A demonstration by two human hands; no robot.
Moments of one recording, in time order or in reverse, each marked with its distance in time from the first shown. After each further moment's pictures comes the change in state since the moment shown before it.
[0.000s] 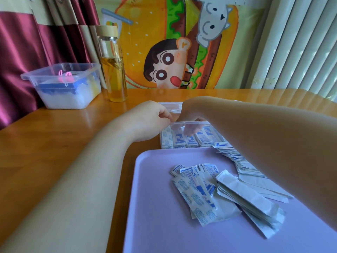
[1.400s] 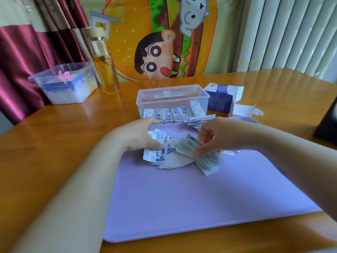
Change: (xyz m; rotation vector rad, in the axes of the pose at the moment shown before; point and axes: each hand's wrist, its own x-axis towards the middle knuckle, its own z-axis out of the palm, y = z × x) left_hand -0.060 0.028 0.044 -0.037 -0.287 -0.190; right_hand -0.161 0.151 0.052 0.032 0.145 -0.411
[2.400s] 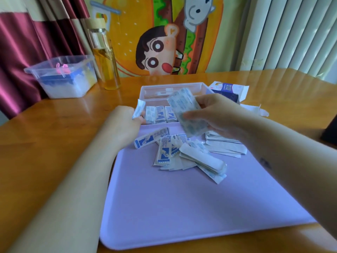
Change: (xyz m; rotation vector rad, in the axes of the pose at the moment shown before) left_hand -0.008 -0.014 -0.009 -0.251 0.471 -0.028; right_hand 0.025 -0.037 -0.004 0.754 0.174 -0.032
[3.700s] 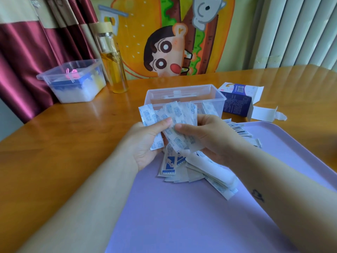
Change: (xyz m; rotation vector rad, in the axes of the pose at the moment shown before) left_hand -0.011 0.026 0.031 -1.136 -0.230 -0.277; right_hand 0.013 0.028 0.030 0.607 -0.124 0.041
